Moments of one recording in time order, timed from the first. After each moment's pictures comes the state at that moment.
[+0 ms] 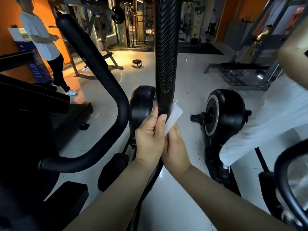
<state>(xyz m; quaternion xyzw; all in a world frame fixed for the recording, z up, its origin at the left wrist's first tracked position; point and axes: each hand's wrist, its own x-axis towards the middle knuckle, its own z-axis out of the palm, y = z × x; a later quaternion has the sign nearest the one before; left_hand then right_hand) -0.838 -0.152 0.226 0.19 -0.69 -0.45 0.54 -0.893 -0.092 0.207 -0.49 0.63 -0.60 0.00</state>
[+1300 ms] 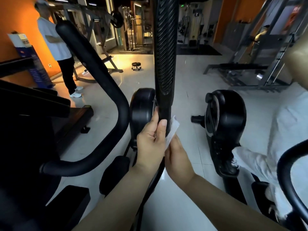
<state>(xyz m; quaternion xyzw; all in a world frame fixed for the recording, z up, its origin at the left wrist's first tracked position) -0.832 -0.150 0.221 0.16 -0.69 -0.50 0.50 -0.892 -0.075 0.181 -0.49 0.71 -0.51 0.00</state>
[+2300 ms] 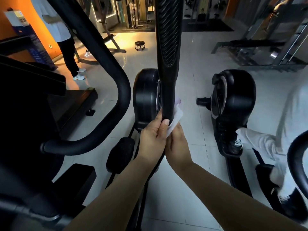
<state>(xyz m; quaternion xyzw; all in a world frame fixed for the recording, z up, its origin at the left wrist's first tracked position) -0.814 -0.148 0.171 0.24 -0.75 -0.49 0.37 -0.879 -0.087 0.163 -0.29 0.52 -0.74 0.31</state>
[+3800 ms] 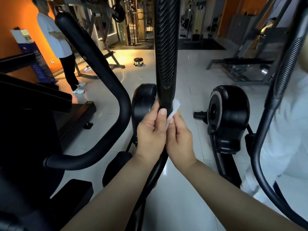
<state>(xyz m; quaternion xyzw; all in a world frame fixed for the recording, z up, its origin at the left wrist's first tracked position) -0.828 -0.149 0.242 0.16 -0.68 -0.53 0.48 -0.886 -0.089 0.223 -0.43 0.58 -0.69 0.04</state>
